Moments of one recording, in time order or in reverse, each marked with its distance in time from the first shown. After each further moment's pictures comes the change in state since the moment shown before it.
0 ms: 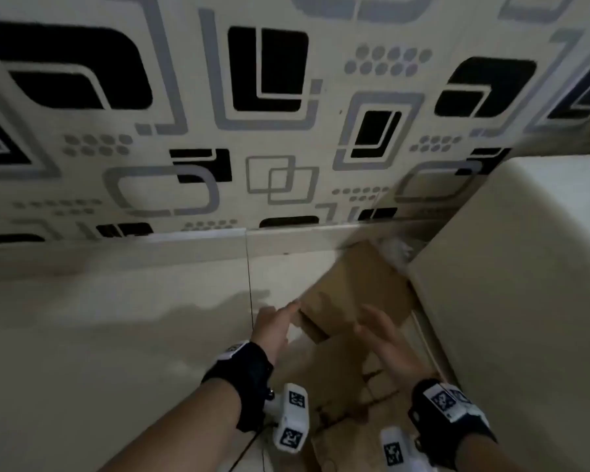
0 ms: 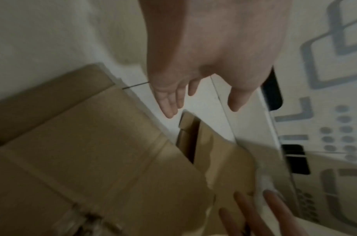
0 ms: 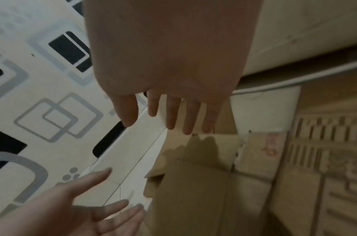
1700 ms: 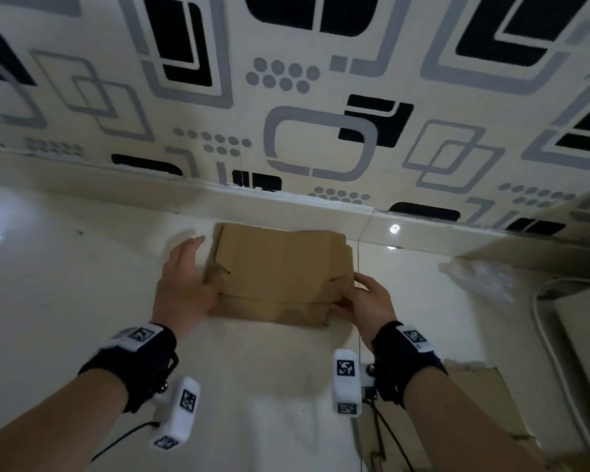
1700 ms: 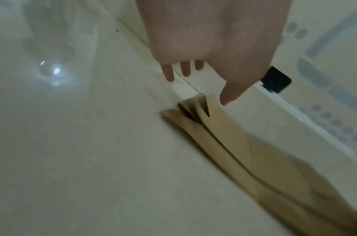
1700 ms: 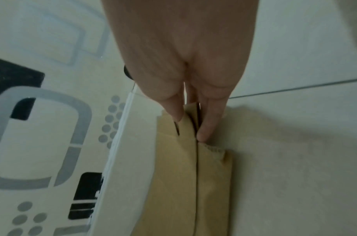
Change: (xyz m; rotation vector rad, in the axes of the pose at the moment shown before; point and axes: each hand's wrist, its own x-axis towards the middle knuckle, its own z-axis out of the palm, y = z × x) left_hand 0.013 -0.043 -0.307 0.600 0.662 0.610; right_hand 0.085 -0.039 0.230 0.297 -0.030 0.128
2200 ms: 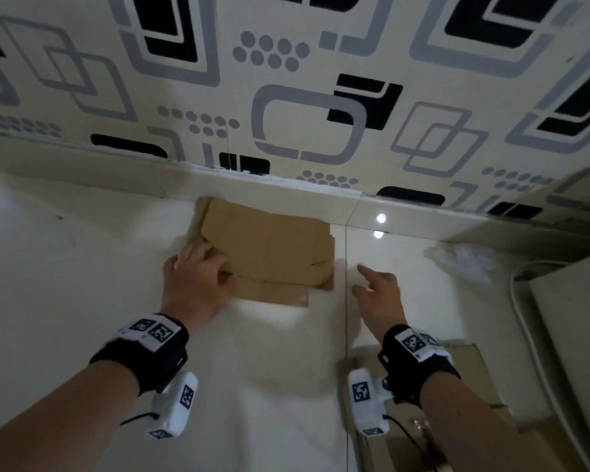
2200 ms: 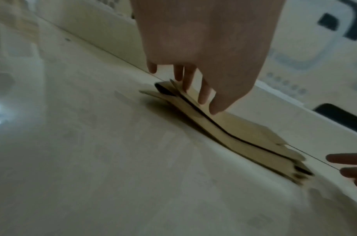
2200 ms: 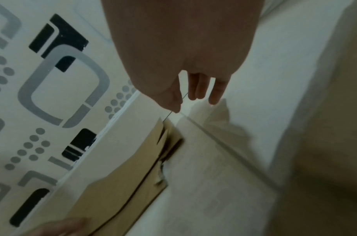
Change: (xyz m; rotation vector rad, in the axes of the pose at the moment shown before) left_hand -0.017 0.015 0.019 0.464 -0.186 0.172; right_hand -0.005 0.012 -0.041 -0.770 0.121 -0.244
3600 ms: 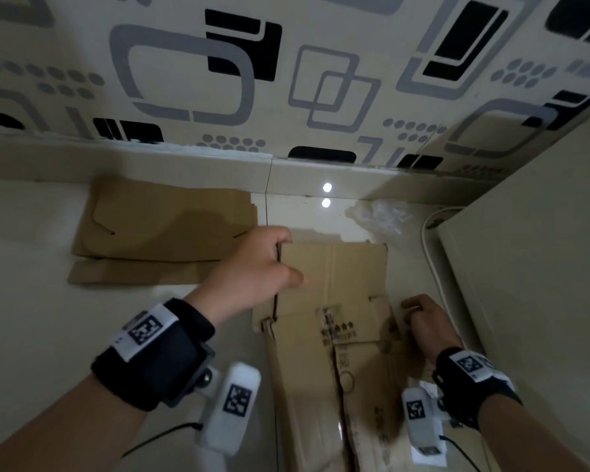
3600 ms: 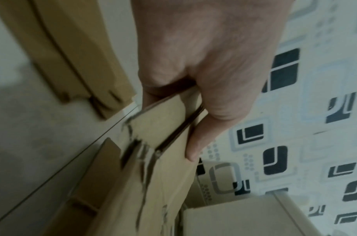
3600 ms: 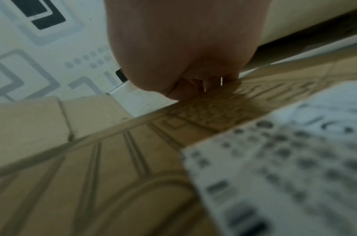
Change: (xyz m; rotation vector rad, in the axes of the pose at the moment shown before) left_hand -0.032 0.207 -0.028 -0.839 -0.489 0.188; right_hand -0.049 0.163 -0.142 -0.048 0.158 0.445
